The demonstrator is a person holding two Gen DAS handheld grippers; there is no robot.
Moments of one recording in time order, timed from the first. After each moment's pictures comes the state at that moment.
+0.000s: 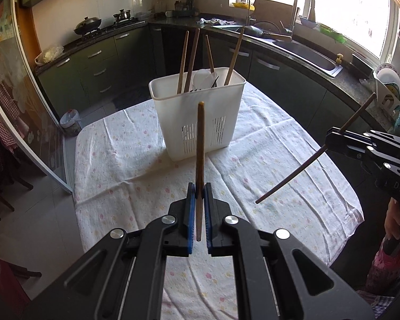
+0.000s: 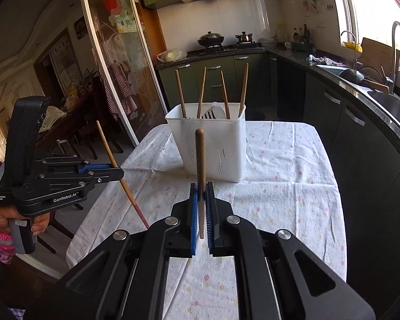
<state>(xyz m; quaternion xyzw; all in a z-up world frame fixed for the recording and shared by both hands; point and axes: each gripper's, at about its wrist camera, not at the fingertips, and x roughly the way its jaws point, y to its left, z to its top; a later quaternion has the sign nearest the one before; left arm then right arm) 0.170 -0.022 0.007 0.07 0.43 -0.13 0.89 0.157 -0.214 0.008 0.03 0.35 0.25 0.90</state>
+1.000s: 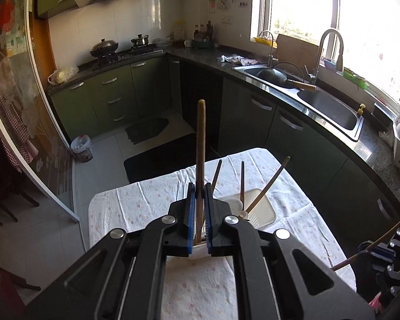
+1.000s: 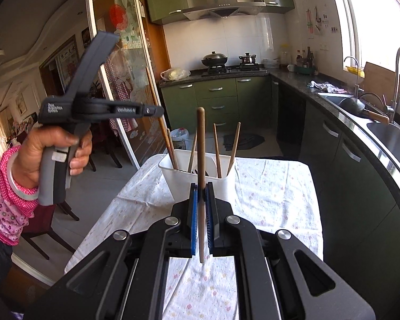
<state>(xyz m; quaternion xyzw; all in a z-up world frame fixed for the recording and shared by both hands) 0.313 -0.037 0.088 0.05 0.38 -0.08 0.92 0.196 -0.226 0.070 0.02 0.30 0.25 0.92</state>
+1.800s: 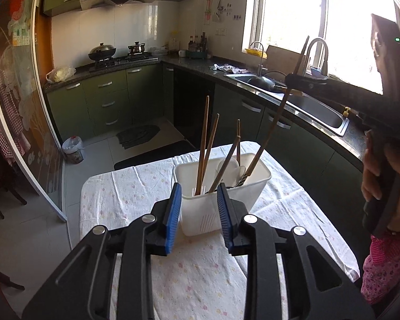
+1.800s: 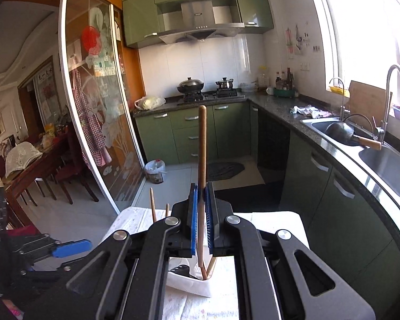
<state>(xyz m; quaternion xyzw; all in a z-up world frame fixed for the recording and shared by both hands) 0.232 -0.001 0.043 0.02 0.33 -0.11 0.94 0.325 -0.183 0.116 0.04 0.25 0.18 0.95</state>
